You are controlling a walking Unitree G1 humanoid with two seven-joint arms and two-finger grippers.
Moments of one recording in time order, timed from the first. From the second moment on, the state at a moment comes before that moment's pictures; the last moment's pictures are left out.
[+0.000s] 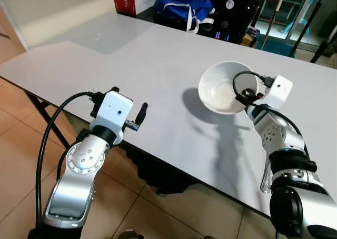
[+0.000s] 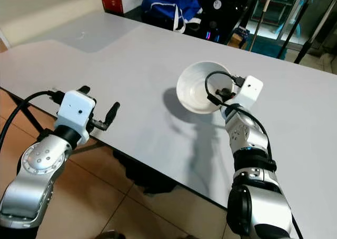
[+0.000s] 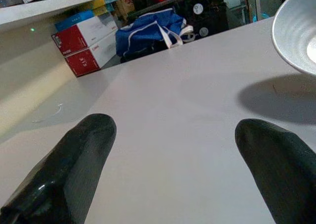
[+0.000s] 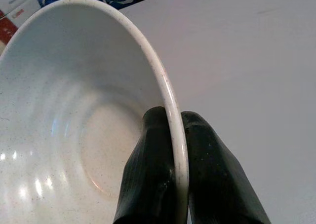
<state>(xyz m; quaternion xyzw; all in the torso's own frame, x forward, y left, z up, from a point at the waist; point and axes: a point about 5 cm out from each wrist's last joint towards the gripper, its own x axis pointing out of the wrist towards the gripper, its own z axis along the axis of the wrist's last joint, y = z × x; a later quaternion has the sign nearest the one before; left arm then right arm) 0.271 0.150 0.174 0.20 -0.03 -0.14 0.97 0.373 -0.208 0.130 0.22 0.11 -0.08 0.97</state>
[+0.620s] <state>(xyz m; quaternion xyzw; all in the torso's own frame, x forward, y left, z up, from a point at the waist) 0.280 0.158 0.181 0.21 -0.04 -0.11 0.97 0.385 -0.186 0.146 0.20 0.08 -0.01 0.98</state>
